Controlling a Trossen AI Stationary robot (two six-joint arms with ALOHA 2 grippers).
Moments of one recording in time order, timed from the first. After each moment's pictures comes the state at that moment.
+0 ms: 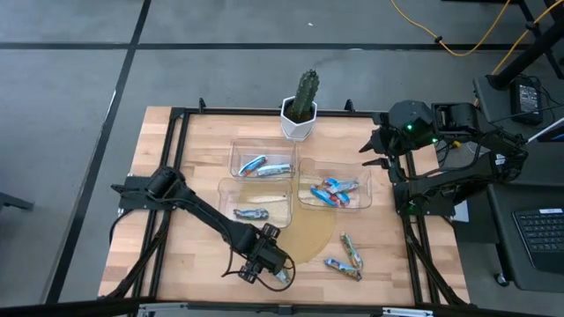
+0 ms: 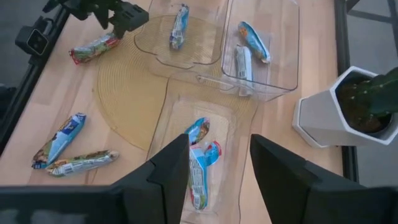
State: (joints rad) left arm -0.50 2.06 1.52 -0.76 -0.07 -0.05; right arm -0.11 1.14 1.60 -1.32 -0.11 -0.30
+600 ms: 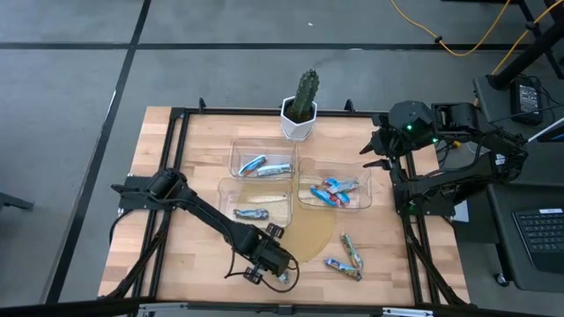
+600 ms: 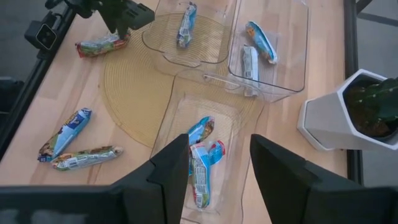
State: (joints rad) left arm -0.50 2.07 1.57 -0.74 -0.12 -0.06; right arm -0.11 1.14 1.60 -1.33 -0.13 -0.32
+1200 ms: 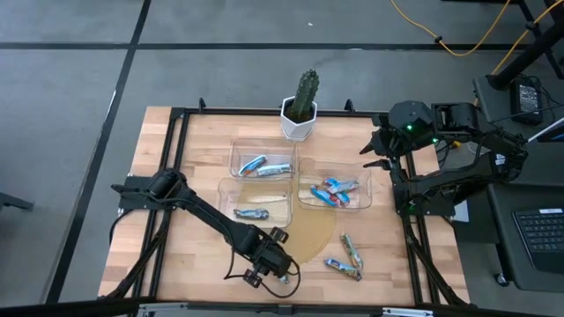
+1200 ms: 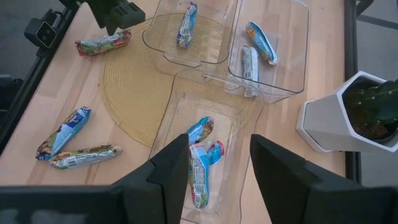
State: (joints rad) left arm -0.51 2.07 1.61 -0.73 -0.06 0.03; right arm -0.11 1.14 1.60 -1.33 -0.13 -0.33
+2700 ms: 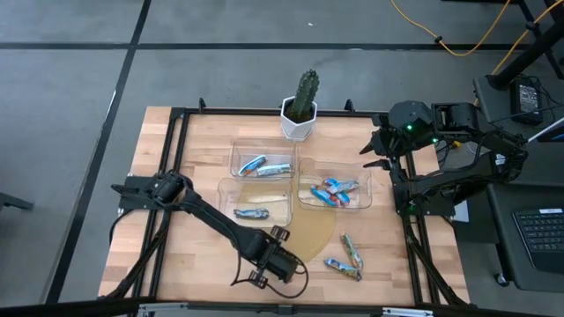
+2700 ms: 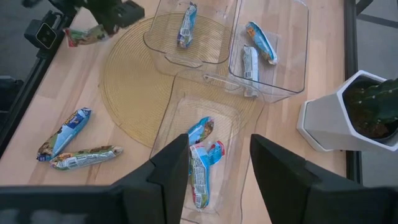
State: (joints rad) left arm -0.50 2.16 1.81 -0.94 -0.13 -0.08; right arm -0.11 1.14 1.60 -1.33 -0.13 -0.33
